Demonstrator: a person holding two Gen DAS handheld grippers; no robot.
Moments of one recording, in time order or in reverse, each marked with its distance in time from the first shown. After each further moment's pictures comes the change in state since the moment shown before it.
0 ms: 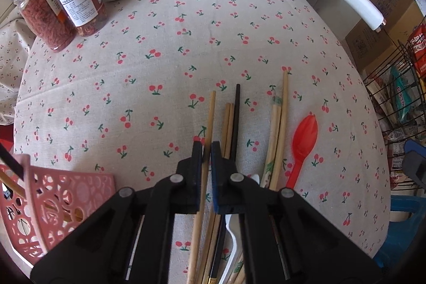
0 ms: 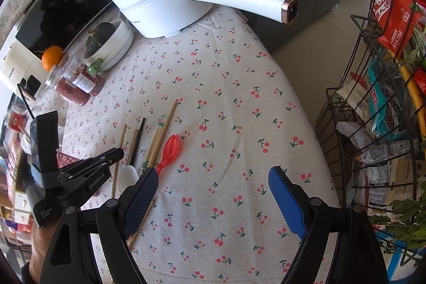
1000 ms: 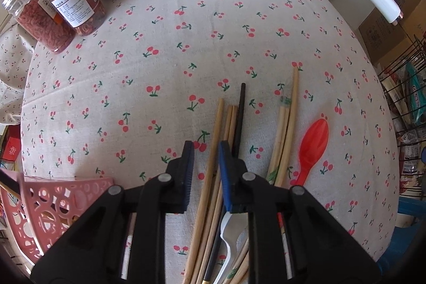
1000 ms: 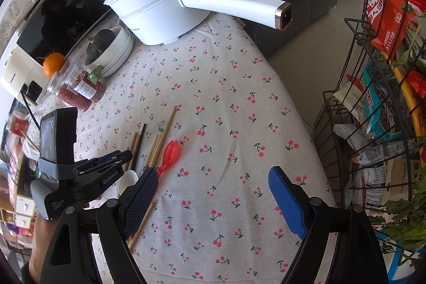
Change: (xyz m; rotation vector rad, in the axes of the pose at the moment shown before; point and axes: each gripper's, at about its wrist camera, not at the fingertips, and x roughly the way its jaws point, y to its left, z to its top) left arm 0.021 -0.018 0.017 -0.005 0.085 0.071; right arm -0.008 -0.004 0.001 0.017 -0.023 0.007
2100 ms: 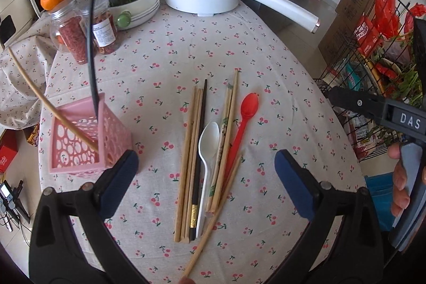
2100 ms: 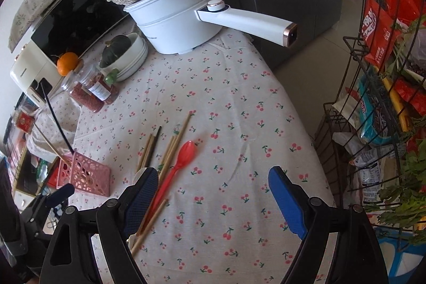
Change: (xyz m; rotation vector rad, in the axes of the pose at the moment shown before) left arm -0.111 0.008 -0.081 0.064 -0.200 -0.122; right arm -0.027 0.012 -0.011 -0.030 -0.071 0.002
